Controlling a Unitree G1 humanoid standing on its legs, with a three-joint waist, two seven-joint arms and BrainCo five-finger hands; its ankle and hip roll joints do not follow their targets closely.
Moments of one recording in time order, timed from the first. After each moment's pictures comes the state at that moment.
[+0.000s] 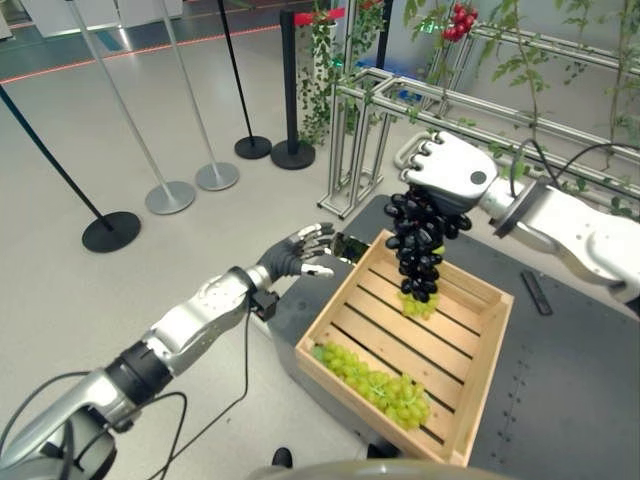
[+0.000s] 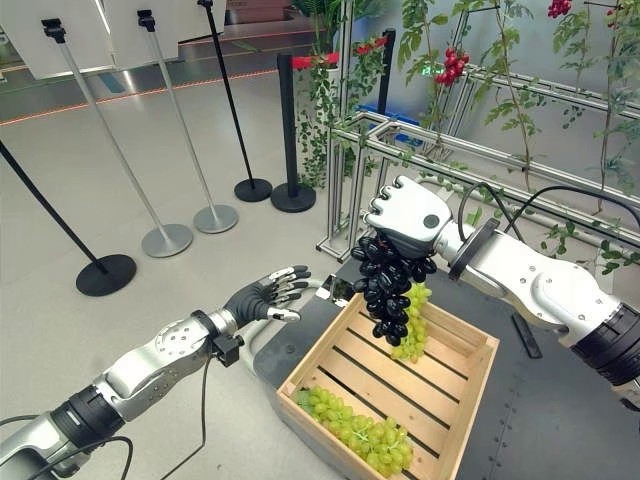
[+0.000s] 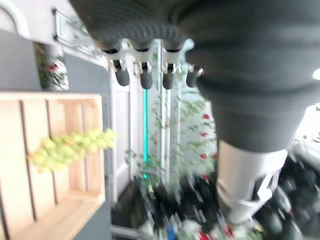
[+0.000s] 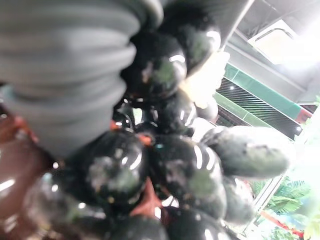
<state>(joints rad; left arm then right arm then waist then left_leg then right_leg) -0.46 0.70 -0.70 -0.06 -0.76 0.07 -0.08 -0.79 -1.20 0.66 -0.17 -0.82 -0.15 -0.18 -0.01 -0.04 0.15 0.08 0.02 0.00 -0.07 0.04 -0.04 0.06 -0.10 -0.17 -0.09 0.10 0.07</state>
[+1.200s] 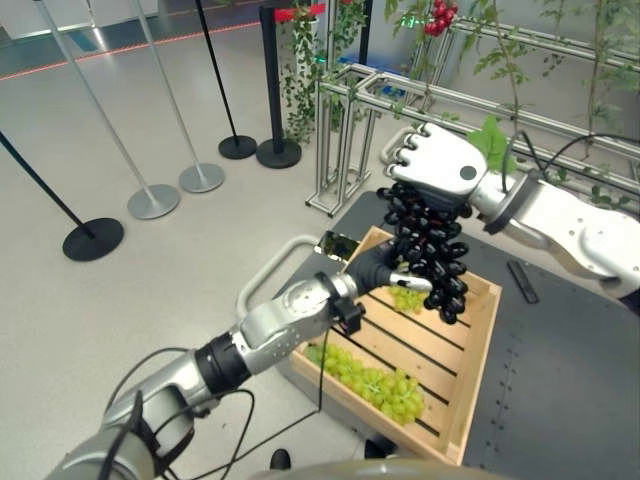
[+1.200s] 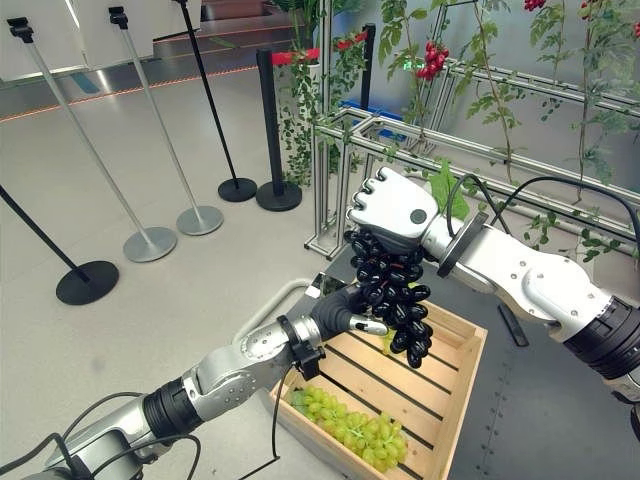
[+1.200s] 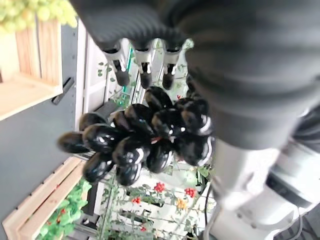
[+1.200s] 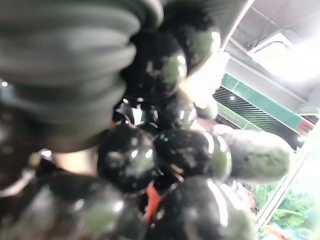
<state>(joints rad) -0.59 0.41 -0.88 -0.05 -0.94 0.08 -0.04 -0.85 -1.16 0.68 -0.22 -0.82 -0.15 -0.20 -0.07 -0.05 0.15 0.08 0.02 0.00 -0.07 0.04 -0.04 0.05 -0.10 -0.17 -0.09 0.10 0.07</state>
